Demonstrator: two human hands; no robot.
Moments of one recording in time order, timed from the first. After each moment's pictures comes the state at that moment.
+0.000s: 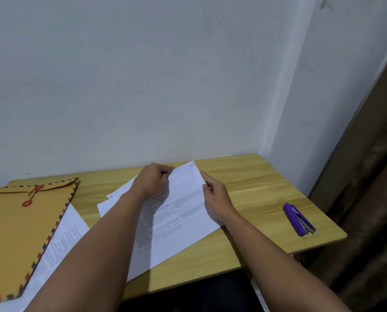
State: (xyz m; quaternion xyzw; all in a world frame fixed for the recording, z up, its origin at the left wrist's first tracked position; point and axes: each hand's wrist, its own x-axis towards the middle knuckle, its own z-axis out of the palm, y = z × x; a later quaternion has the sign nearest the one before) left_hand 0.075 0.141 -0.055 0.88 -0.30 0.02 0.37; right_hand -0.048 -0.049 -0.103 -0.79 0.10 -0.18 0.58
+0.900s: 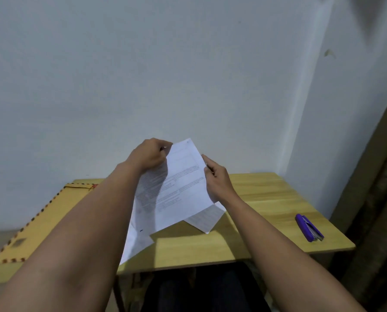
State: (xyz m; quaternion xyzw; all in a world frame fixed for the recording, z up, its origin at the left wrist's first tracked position) left_hand 0.006 0.250 0.095 0.91 -0.29 0.12 0.28; right_hand -0.083 0.034 0.011 -0.81 -0.02 -0.23 0.54
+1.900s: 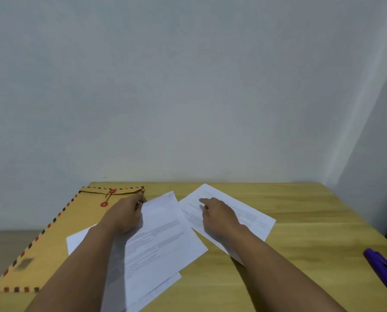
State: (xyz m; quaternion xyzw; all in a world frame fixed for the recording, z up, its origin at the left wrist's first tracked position) left_hand 0.077 0.378 -0.052 0.96 -0.13 0.03 0.26; right_hand 0.024 0.089 -0.086 -0.97 0.03 -0.05 0.23
